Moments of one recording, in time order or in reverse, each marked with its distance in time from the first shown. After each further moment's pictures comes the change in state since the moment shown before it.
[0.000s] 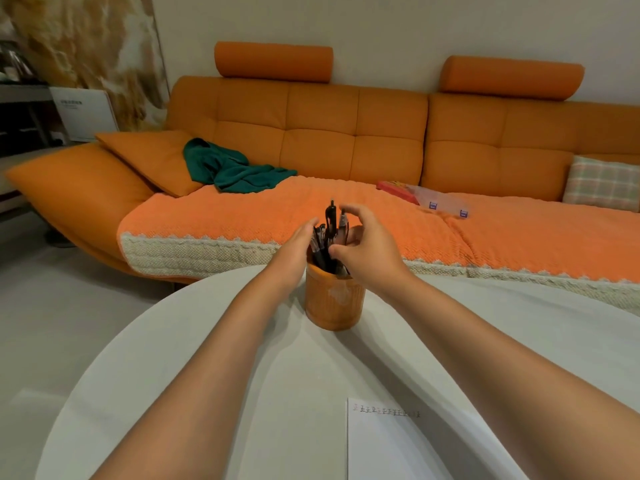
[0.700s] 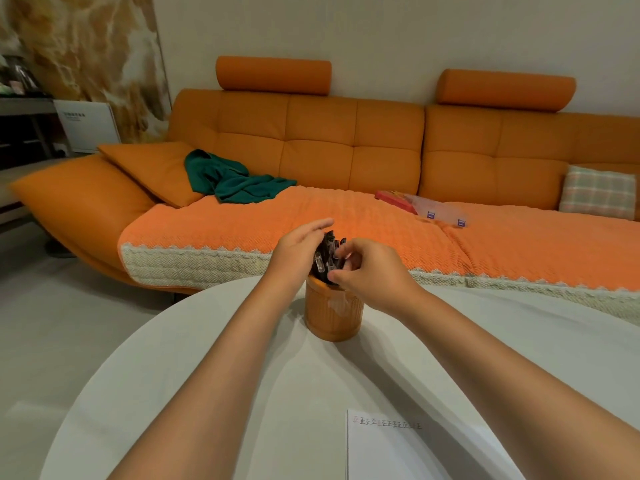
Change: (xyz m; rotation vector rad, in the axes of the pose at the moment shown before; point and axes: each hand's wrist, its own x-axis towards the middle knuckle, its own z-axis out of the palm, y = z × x) left_hand 0.000 0.016 0.001 -0.058 0.128 0.155; right_hand -0.008 0.005 -0.013 -0.214 -0.122 -0.046
